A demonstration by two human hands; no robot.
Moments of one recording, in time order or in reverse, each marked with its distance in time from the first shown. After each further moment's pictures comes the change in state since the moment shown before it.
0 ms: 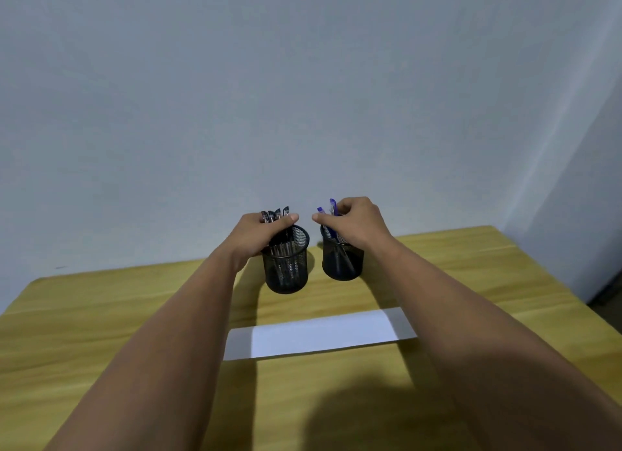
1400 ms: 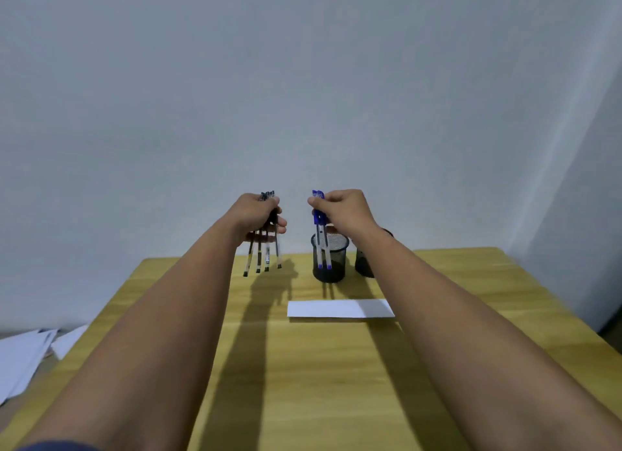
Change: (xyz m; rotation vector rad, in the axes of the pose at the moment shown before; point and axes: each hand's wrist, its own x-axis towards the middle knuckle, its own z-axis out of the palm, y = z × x) left_hand -0.155 0.089 -0.090 0.000 0.174 -0.059; right_hand -0.101 -0.138 0.005 0.436 -0.105 -0.087
